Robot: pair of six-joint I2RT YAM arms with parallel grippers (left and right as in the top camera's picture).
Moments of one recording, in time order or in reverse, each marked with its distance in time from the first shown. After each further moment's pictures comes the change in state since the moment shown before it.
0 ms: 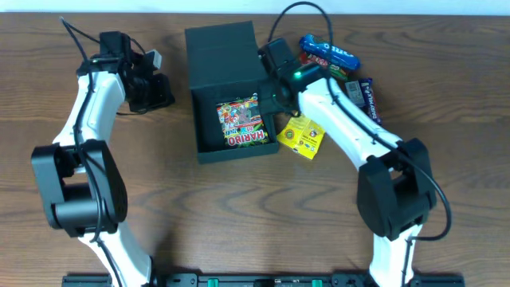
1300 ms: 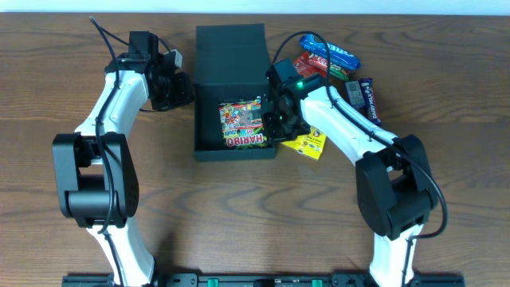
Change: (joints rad) left arm -0.110 0.044 0.000 0.097 -0.014 -0.120; right arm -0.003 0.000 -0.133 -0.130 -0.253 -0.086
